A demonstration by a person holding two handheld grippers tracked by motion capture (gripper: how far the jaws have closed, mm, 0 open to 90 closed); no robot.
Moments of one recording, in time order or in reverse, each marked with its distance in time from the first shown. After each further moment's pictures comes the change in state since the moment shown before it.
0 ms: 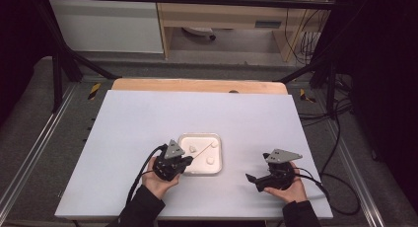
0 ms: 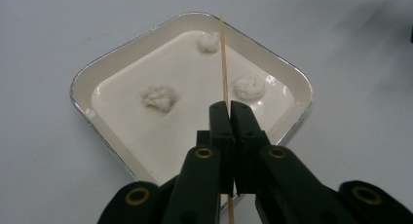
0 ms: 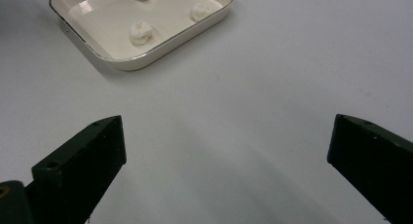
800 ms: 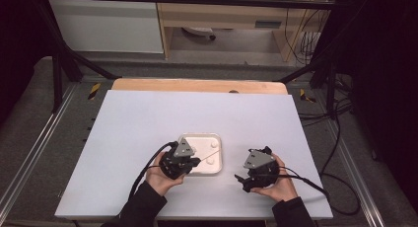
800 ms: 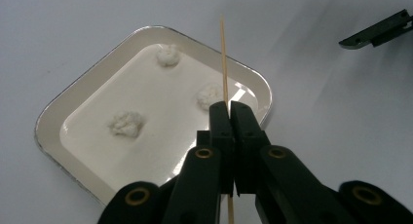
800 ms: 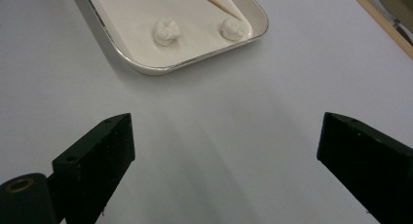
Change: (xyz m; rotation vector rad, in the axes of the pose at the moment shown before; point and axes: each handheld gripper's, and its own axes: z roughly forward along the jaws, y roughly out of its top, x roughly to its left) left arm -0.013 0.025 0.000 0.068 -0.088 0.148; right arm 0.037 0.037 0.015 0.106 -0.084 -0.350
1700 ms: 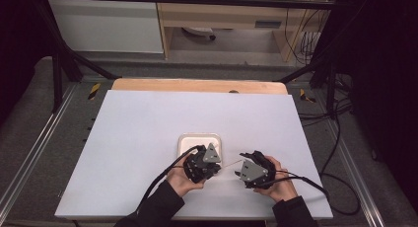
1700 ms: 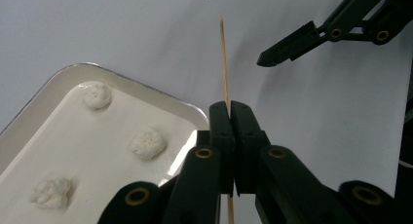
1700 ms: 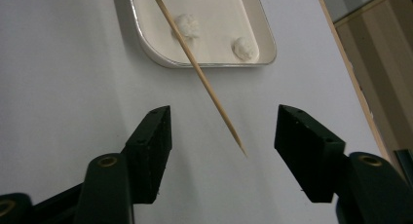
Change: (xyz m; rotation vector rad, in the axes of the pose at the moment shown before) left arm -0.039 0.036 0.034 0.084 -0.085 0.151; right arm 0.011 0.003 -0.001 -0.023 -0.040 -0.355
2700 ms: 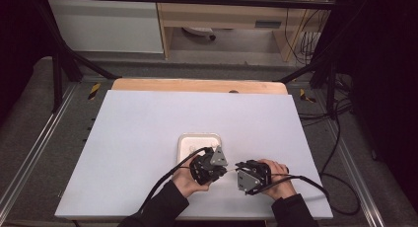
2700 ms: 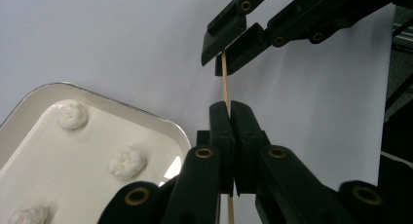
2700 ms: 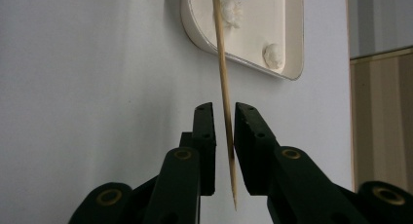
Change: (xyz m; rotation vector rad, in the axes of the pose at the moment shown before) left arm -0.008 0.009 0.006 0.010 -0.038 0.045; right arm 0.006 0.000 0.008 0.034 0.041 -0.327
